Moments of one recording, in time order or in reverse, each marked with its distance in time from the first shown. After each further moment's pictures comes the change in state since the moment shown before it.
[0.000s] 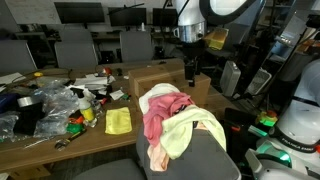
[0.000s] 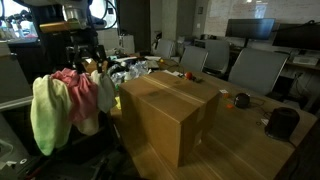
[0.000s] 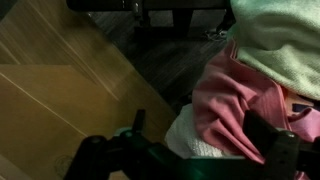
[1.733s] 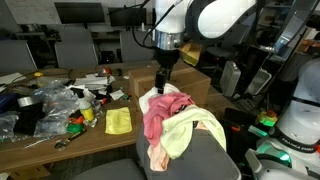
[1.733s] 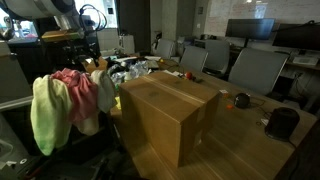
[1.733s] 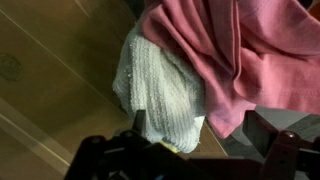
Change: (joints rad) arm 0.098 0.160 0.054 0.074 -0.067 0.346 0.064
